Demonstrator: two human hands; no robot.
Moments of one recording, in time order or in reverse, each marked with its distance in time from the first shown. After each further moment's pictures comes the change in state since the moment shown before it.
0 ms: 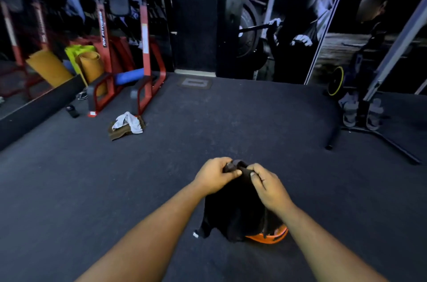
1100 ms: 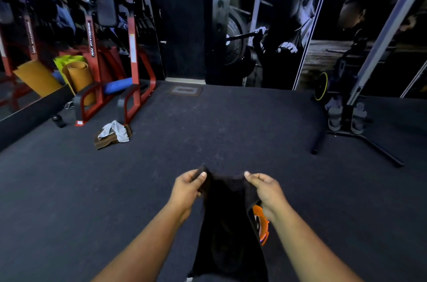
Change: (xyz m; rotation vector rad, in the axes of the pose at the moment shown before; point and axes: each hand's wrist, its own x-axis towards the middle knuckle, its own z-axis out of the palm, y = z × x) left_hand -0.005 0.057 0.082 -0.751 0.314 -0.303; right_hand -0.015 0.069 -0.085 0.860 0.238 0.721
